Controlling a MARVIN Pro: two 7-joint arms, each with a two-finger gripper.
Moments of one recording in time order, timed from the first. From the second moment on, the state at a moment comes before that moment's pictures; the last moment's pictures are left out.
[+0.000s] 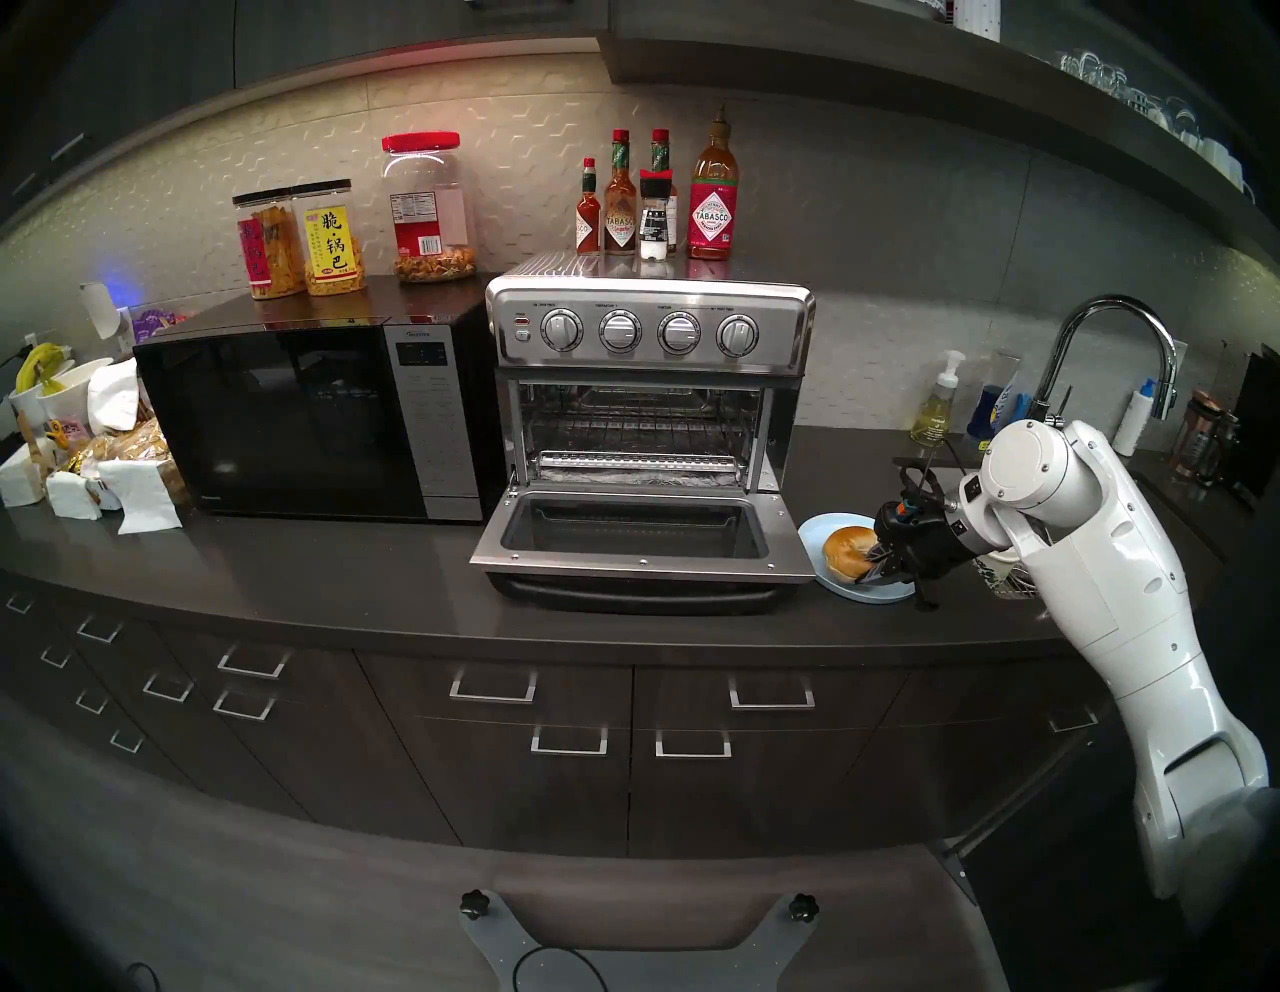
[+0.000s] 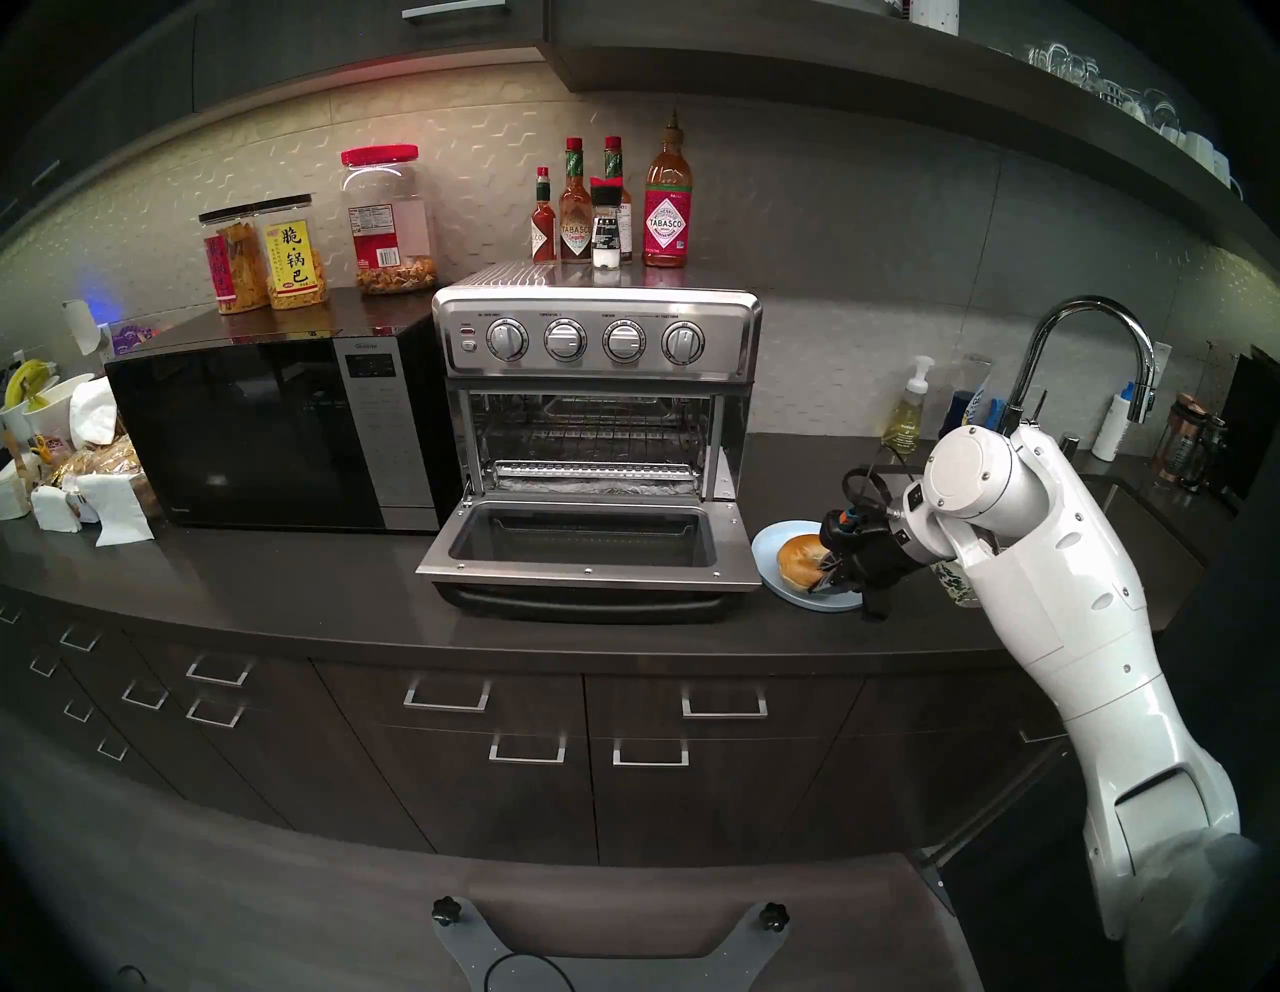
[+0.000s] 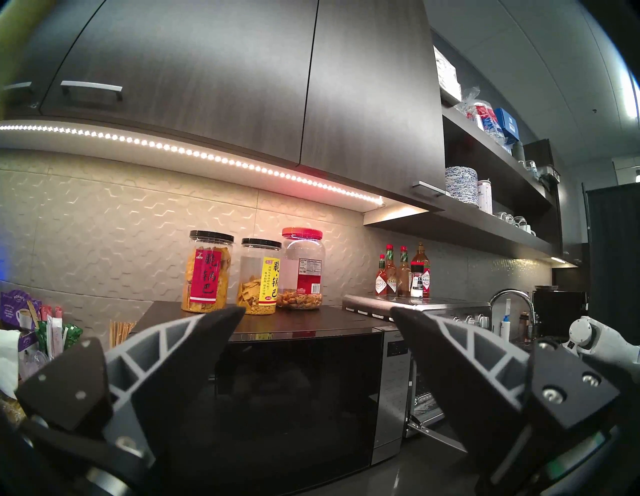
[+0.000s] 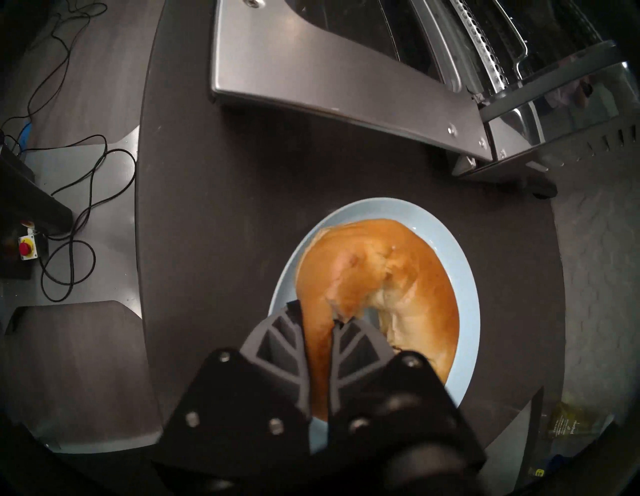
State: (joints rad) left arm 1.58 -0.14 -1.85 -0.66 -1.60 0.07 -1.42; right arm -1.08 -0.81 1.37 -1.64 -0.49 0.27 1.40
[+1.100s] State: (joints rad) left arm 1.52 -0.14 -1.80 -0.65 -1.59 0.07 -1.43; right arm -1.34 -0.78 1.55 -2.09 -0.41 0.35 1.38
